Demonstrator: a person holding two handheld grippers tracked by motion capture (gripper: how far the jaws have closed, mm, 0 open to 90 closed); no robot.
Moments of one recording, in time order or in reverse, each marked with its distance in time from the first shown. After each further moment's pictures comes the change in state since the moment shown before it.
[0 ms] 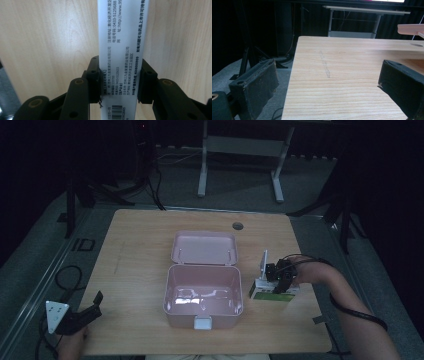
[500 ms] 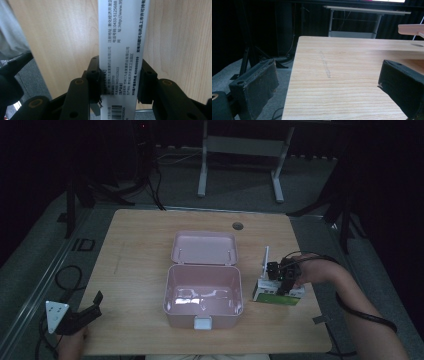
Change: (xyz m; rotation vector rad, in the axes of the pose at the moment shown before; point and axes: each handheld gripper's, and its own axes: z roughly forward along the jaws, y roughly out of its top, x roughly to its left) left arm 0.000 0.000 0.000 0.000 0.003 -0.001; right arm 0.015 0.002 -0.031 0.034 0.038 0.050
